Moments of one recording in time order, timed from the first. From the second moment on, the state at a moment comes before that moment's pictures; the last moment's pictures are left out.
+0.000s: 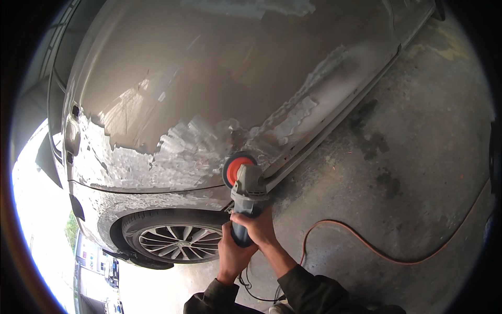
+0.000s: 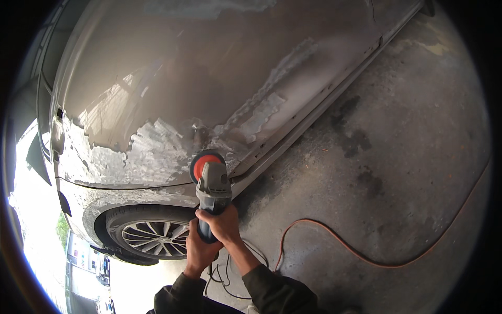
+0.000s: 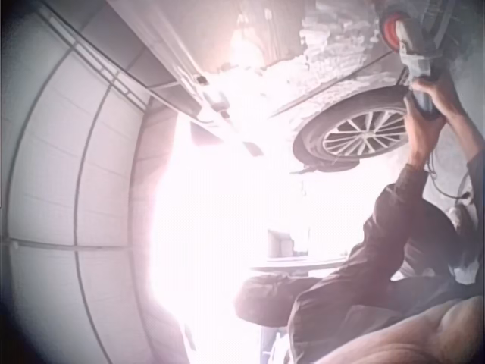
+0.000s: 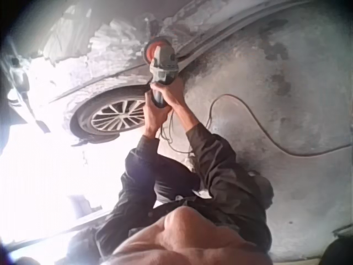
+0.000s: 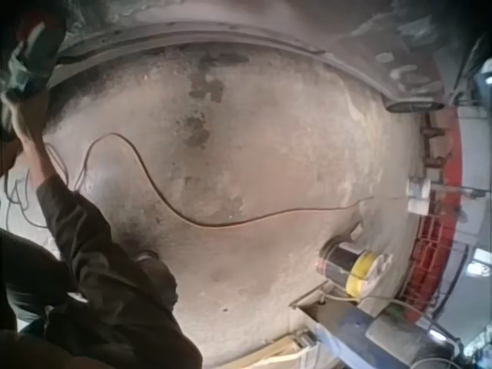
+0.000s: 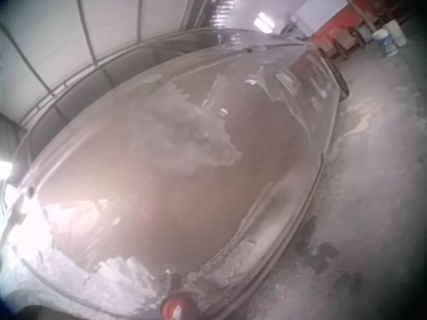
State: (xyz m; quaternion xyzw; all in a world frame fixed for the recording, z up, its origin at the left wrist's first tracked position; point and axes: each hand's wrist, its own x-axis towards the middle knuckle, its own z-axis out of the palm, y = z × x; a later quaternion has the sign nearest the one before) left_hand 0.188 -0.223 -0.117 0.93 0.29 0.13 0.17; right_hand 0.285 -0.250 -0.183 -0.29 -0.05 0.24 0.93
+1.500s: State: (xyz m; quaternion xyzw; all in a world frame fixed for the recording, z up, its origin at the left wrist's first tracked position) left_hand 0.150 -0.247 -0.180 0.91 0.32 0.07 0.27; right_hand 0.246 -0.288 -0.249 -0.39 0.00 0.33 0.86
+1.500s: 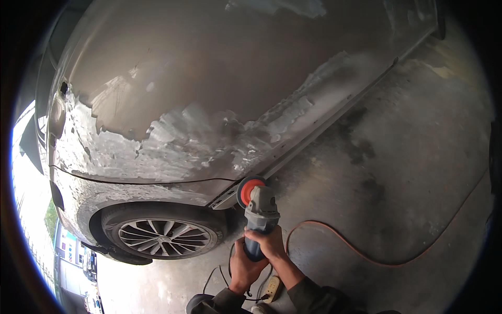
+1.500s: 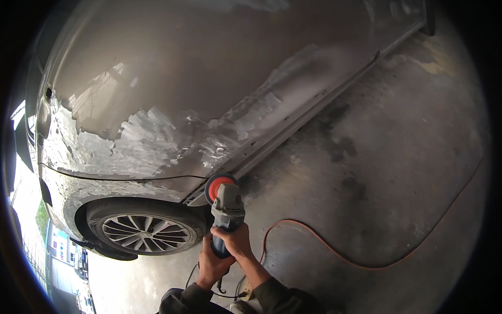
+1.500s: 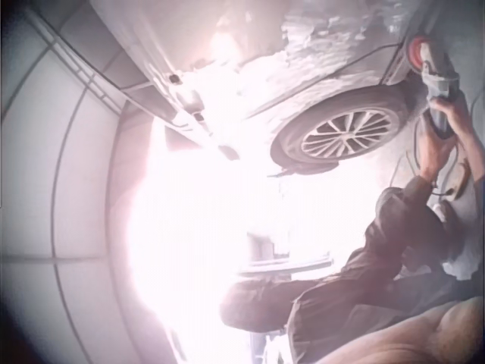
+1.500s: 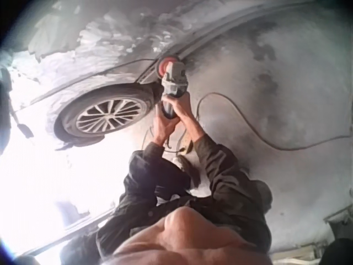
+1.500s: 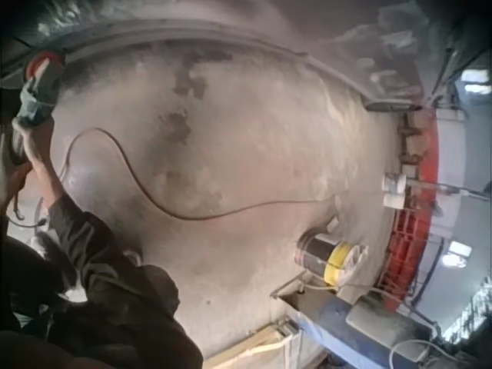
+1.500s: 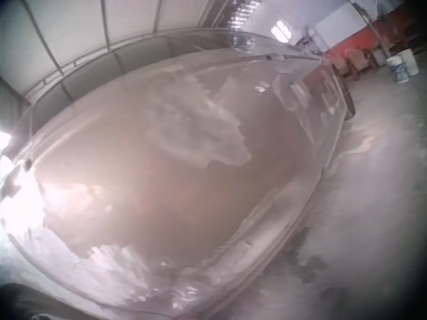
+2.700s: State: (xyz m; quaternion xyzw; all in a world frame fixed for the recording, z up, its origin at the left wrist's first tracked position) left_hand 0.193 -0.260 -0.139 0.95 0.32 -0.01 0.01; right_hand 0.267 -0.268 -0.238 0.01 0.06 0.39 0.92
